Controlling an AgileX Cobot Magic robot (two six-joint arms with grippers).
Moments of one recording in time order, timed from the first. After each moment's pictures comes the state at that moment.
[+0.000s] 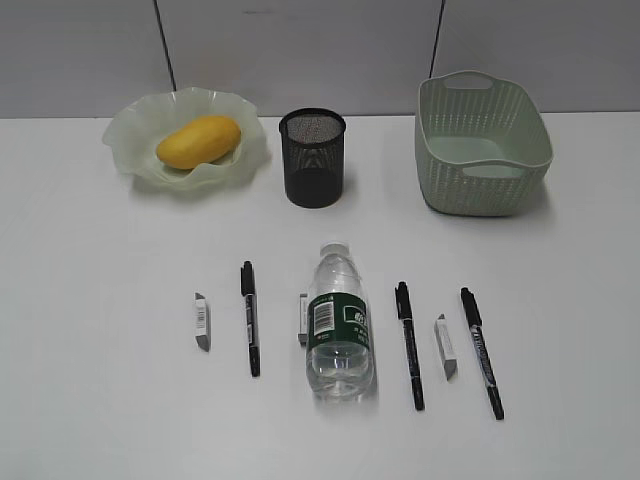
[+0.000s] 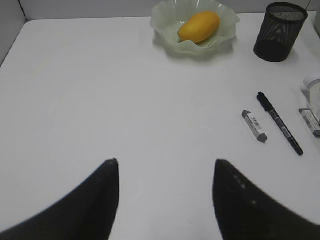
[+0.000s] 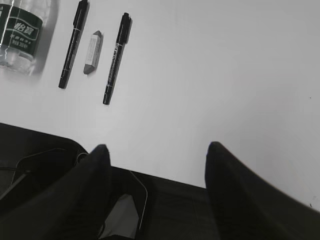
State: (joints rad) left arm -0.09 -0.01 -0.52 -0.02 1.07 -0.03; right arm 0.12 0.87 -0.91 0.12 1.16 -0.15
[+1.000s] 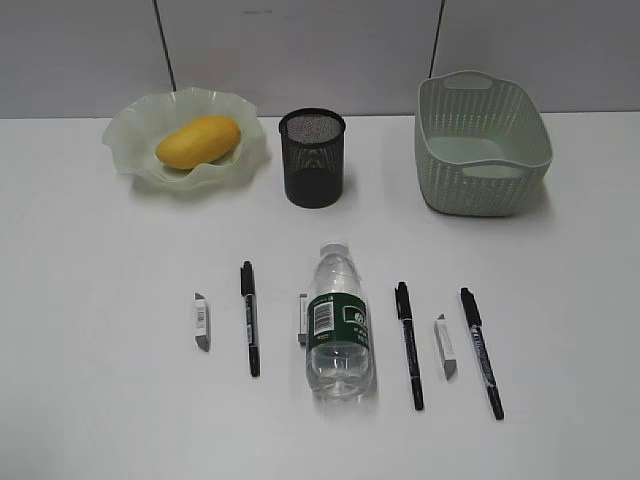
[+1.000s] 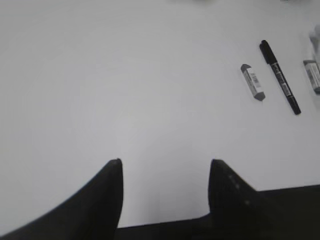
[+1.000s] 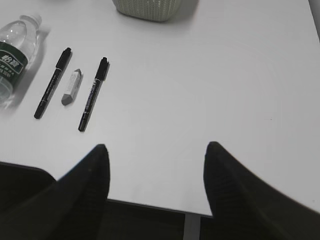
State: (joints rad) left arm -0.14 0.41 -0.62 -0.01 1.07 -0.08; right arm 0.12 0.09 -0.51 0.04 1.06 -0.11
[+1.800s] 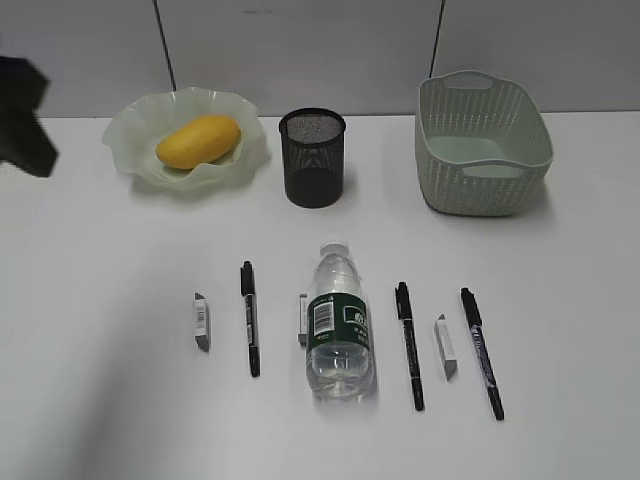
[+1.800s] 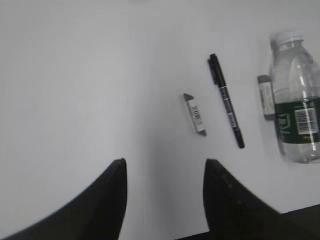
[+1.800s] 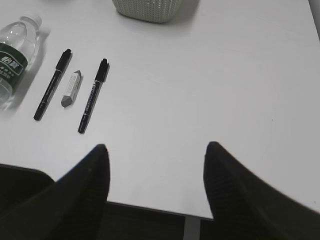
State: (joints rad) left arm -0.45 1.37 -1.23 0.01 1.09 -0.29; right arm 0.12 0.09 -0.50 0.04 1.05 -0.11
